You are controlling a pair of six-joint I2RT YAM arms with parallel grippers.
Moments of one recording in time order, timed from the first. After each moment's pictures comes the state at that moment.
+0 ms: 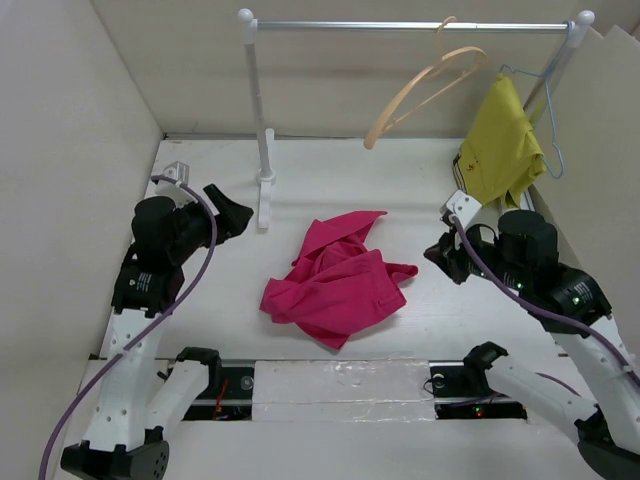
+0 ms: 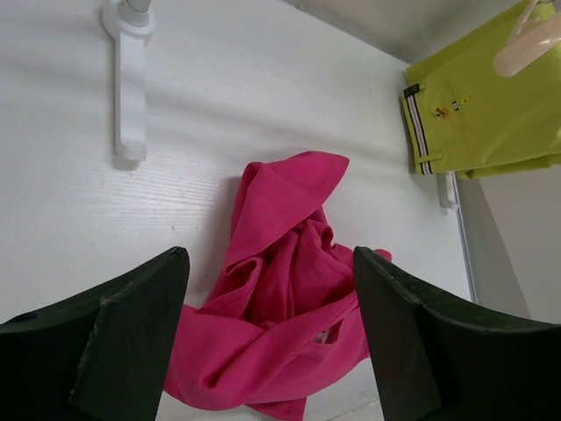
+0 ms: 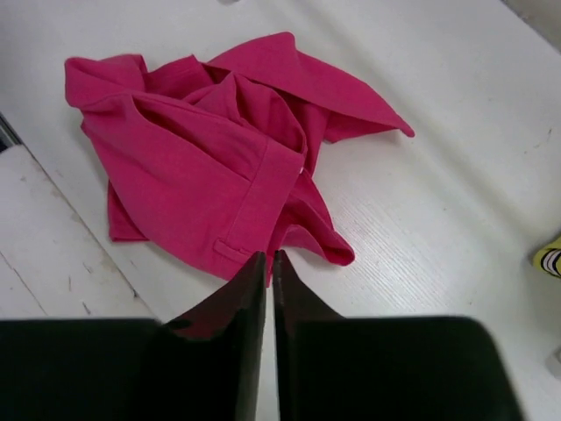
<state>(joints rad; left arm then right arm) -0.12 0.79 1.03 -0.59 0.24 -0.57 0.54 0.76 1.20 -0.88 -0.24 -0.19</state>
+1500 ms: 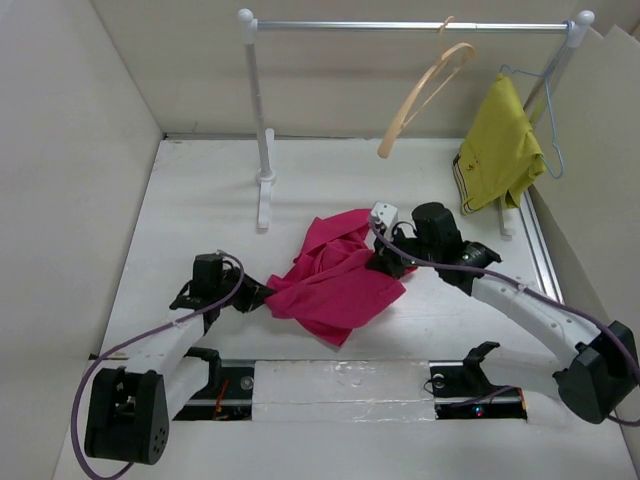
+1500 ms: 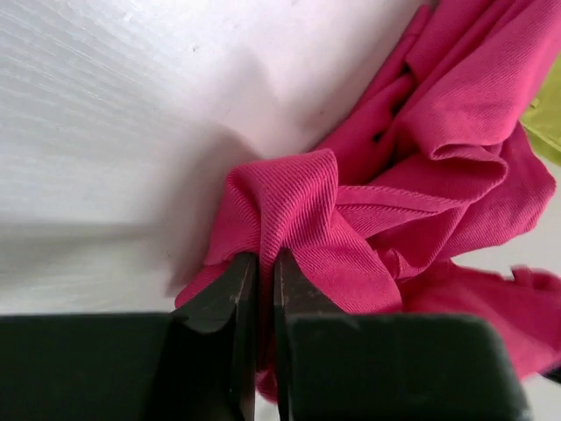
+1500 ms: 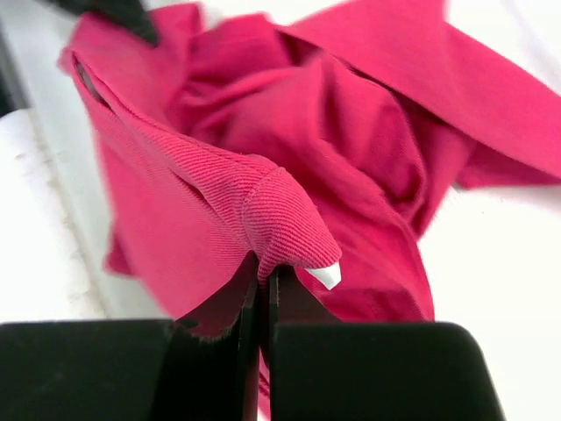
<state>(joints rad) -0.13 0.94 0.24 -0.14 0.47 -1.10 0.58 1.14 0.81 -0.27 -0.50 -0.19</state>
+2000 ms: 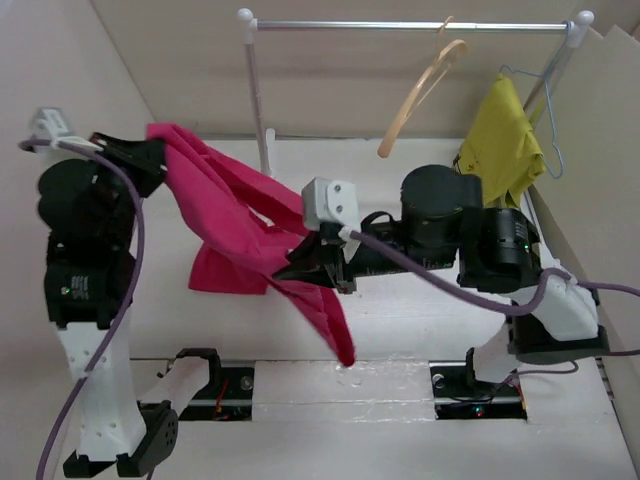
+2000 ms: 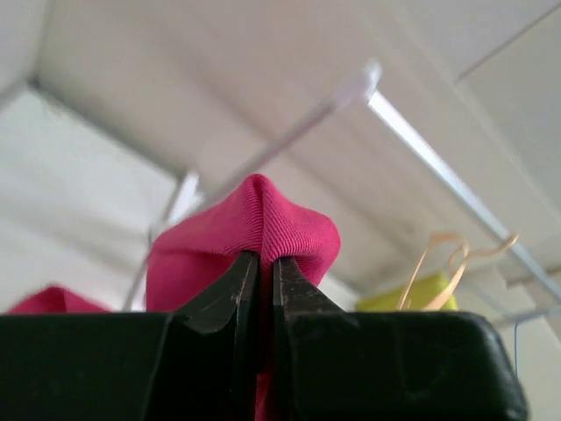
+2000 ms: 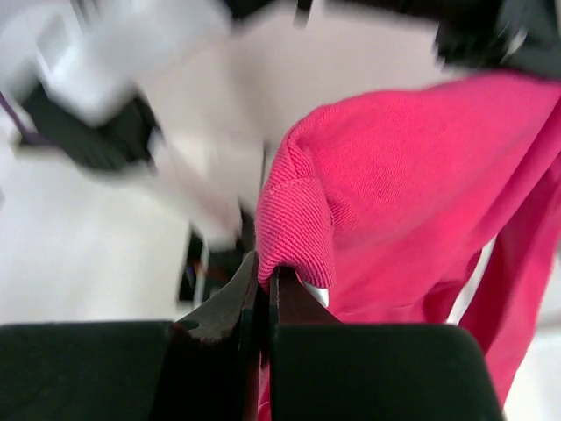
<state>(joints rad) -0.01 0.96 1.61 -0.74 -0.06 -0.77 1.37 1.51 2.21 -0.87 -0.20 -0.20</state>
